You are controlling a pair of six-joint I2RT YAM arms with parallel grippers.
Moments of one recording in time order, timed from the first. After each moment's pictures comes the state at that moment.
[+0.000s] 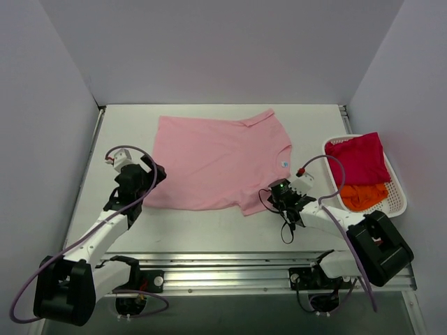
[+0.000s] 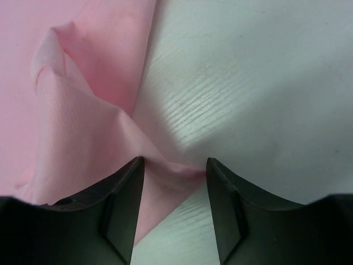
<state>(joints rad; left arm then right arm) -0.22 1.07 0.52 0.09 -0.26 -0.75 0.56 1.32 0.46 -0.10 0.55 1.07</state>
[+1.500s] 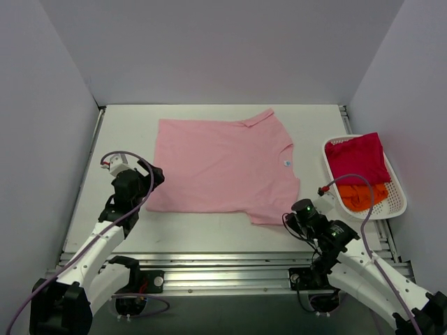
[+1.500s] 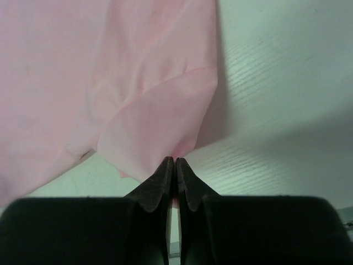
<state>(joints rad) -0.24 0.93 0.49 0.03 -0.27 -0.76 0.64 0.64 0.41 -0.66 0.41 1.19</state>
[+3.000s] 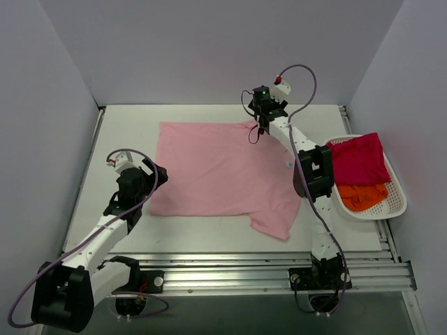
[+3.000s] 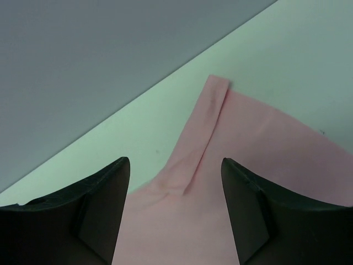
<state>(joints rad) -0.24 1.03 0.48 0.12 -0.23 -0.74 0.36 2.28 1.97 -0.21 0.57 0.72</state>
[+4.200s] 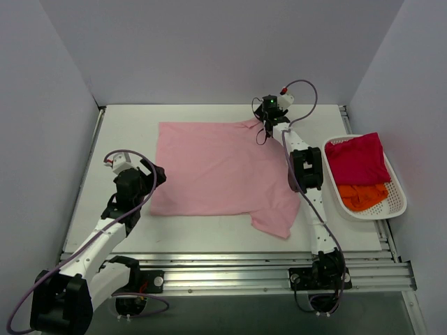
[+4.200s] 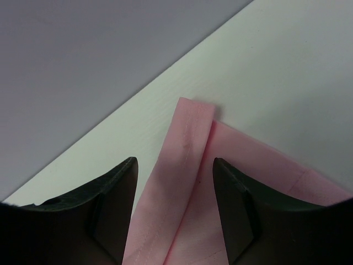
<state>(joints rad) -0.24 0.98 0.48 0.10 -0.26 -0.72 0.22 2.75 2.38 -0.14 0.37 0.75</state>
